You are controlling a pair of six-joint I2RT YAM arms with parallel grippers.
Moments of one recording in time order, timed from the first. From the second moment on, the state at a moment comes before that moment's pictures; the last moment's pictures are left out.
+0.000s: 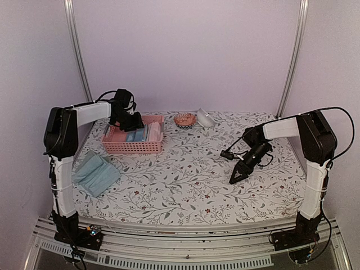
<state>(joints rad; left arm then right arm) -0.28 2.15 1.74 -0.51 0.12 -0.38 0.35 2.03 1.28 -0.95 -0.72 -0.69</state>
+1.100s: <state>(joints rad) -0.13 2.15 1.37 -0.03 0.55 -0.49 0.35 2.03 1.28 -0.96 -0.72 -0.69</state>
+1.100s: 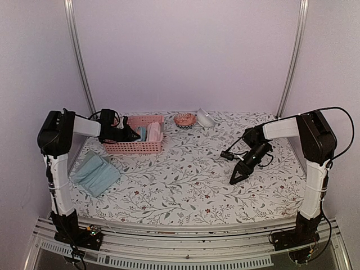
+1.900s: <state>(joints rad) -0.14 2.25 1.42 0.06 0.72 -0.65 0.35 2.04 1.29 -0.97 -0.74 -0.70</state>
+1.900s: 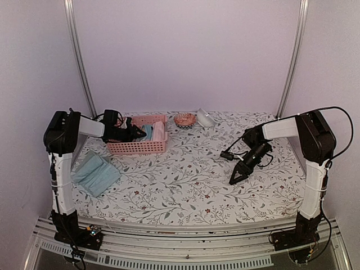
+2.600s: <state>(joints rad) -0.14 2.11 1.45 -0.21 0.50 -0.53 0.35 2.04 1.29 -0.98 -0.74 -0.70</state>
